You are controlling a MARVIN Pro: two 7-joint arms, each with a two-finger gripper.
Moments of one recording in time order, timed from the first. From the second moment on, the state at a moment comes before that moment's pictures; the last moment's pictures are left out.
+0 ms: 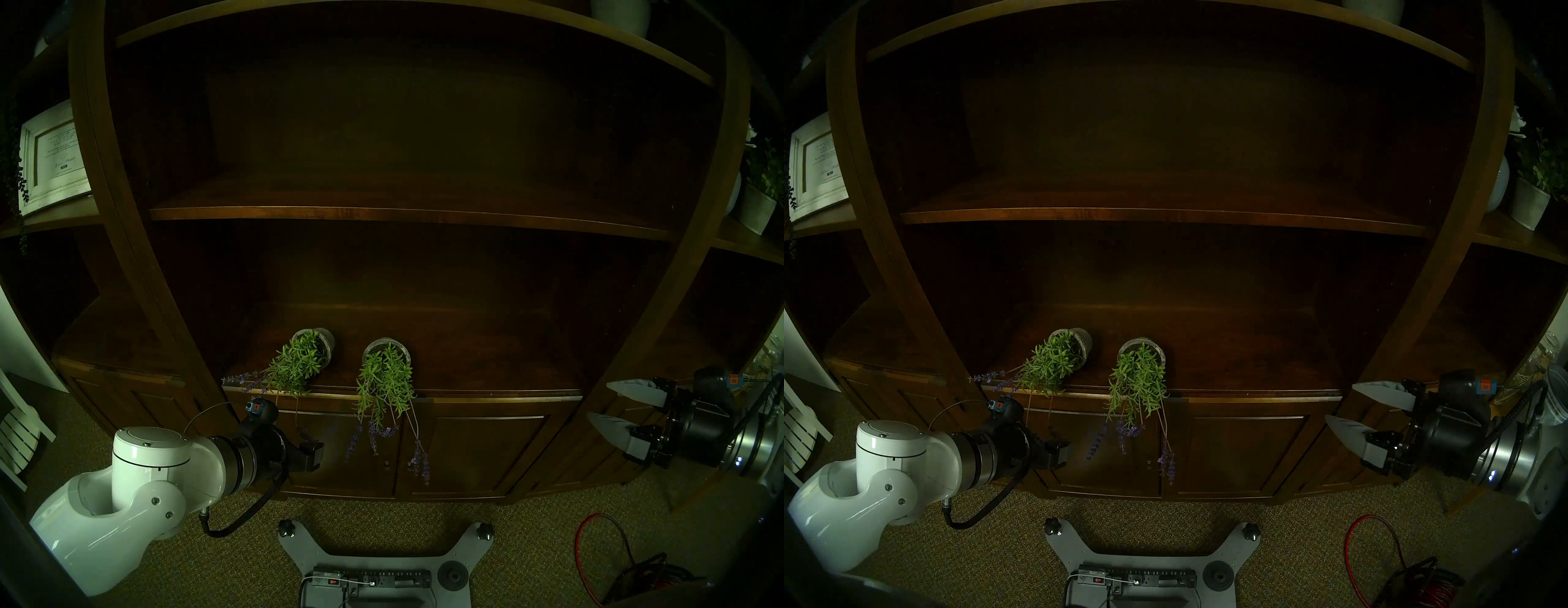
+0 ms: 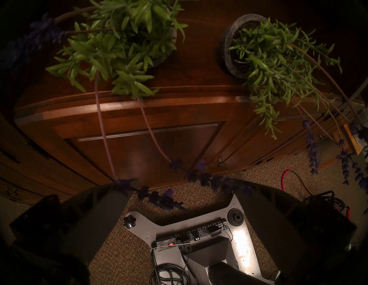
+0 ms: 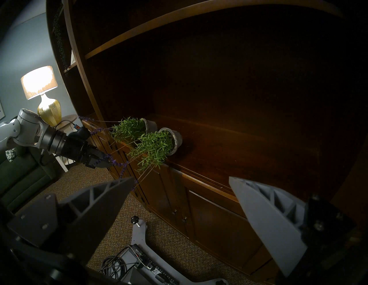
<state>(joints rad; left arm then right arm) 2.25 -0.69 -1.62 -2.40 -1.14 0.73 0.41 1.64 -0.87 -2.88 -2.35 1.68 -0.94 0.62</state>
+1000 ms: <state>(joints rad) 2.28 -0.63 -1.82 -2.42 -1.21 0.78 0.33 1.64 -0.87 -2.88 -2.35 1.68 -0.94 0.62</state>
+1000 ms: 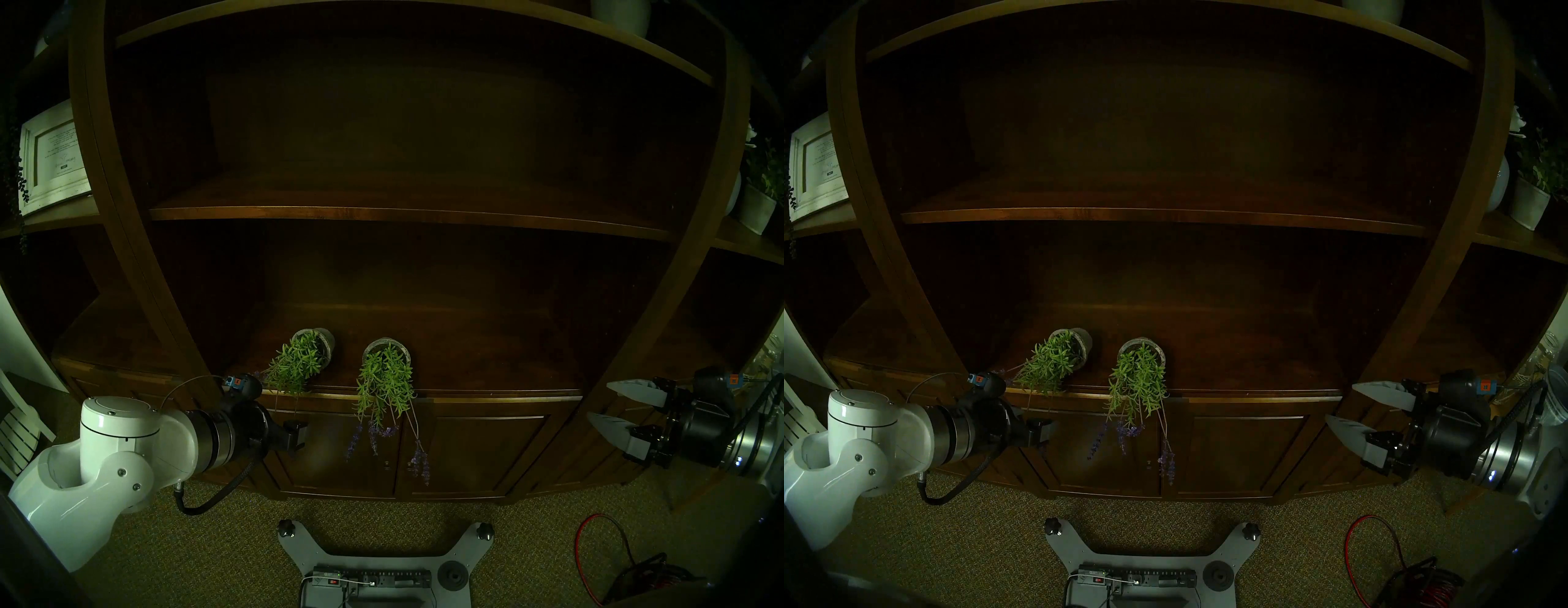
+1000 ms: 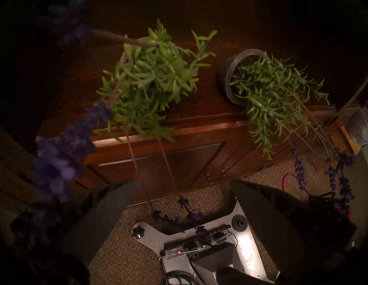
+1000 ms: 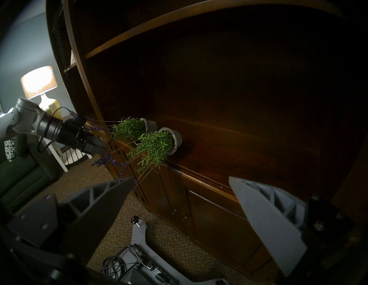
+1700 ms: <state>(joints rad) 2.26 -0.62 -2.01 -2.42 -1.27 0.86 0.25 1.64 -0.87 -2.88 -2.35 1.68 -0.94 0.62</state>
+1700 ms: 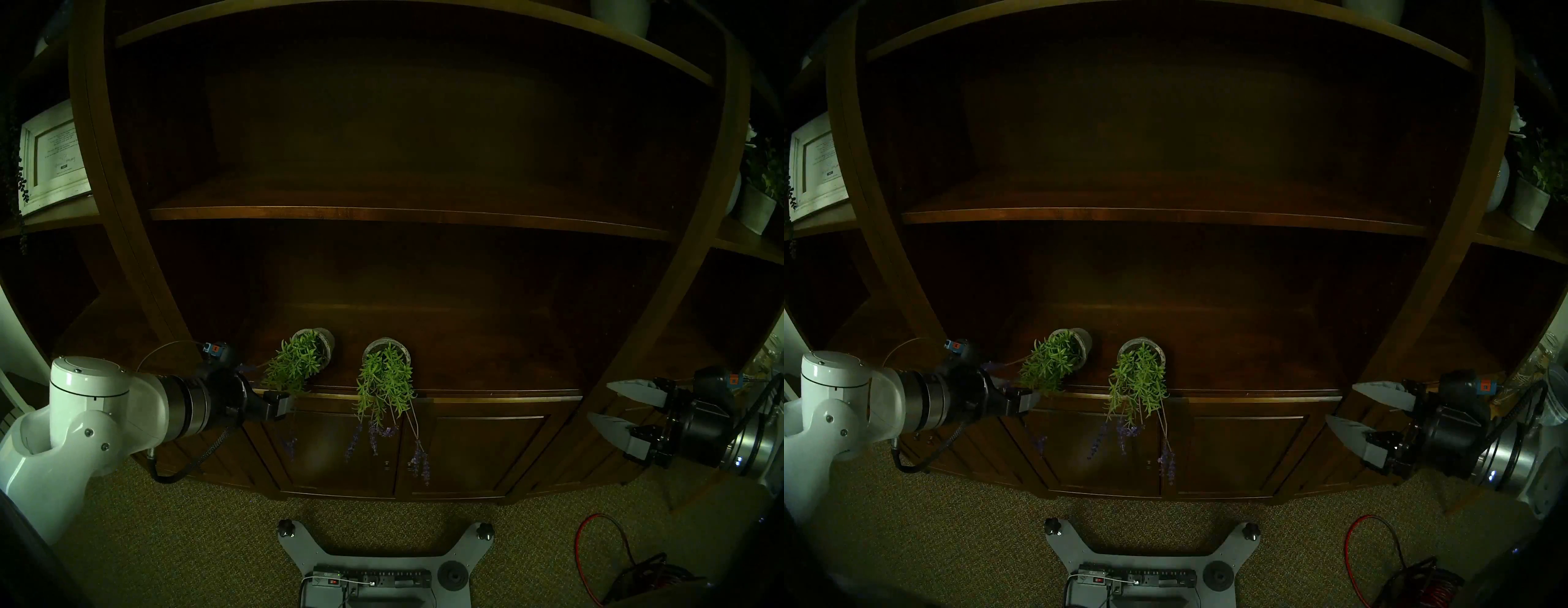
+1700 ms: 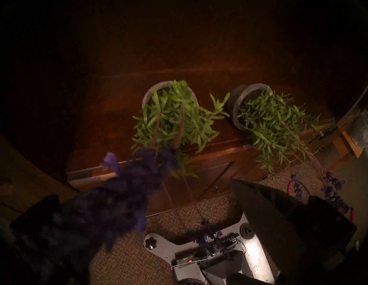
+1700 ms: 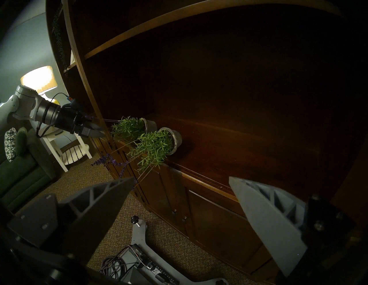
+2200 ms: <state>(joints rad) 2.24 -0.62 -2.22 -2.43 -1.34 0.96 0.15 1.64 -0.87 -2.88 -2.35 1.68 -0.94 0.62</state>
